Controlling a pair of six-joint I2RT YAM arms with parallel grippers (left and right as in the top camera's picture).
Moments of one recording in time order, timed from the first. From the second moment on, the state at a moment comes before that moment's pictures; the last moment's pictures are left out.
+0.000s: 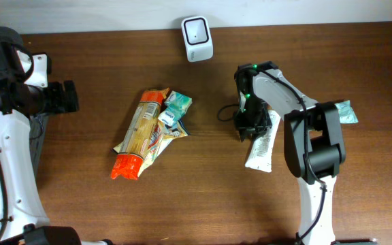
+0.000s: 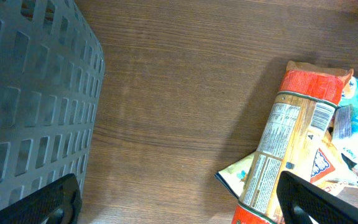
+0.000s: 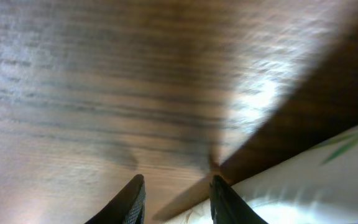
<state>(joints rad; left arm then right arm) 0.30 1.59 1.66 -1.14 0.08 0.16 0.26 2.27 1.72 -1.32 -0.12 0.19</state>
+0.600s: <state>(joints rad) 0.30 1.59 1.66 -1.14 0.08 0.16 -0.03 1.97 1.48 -1.00 0.06 0.34</state>
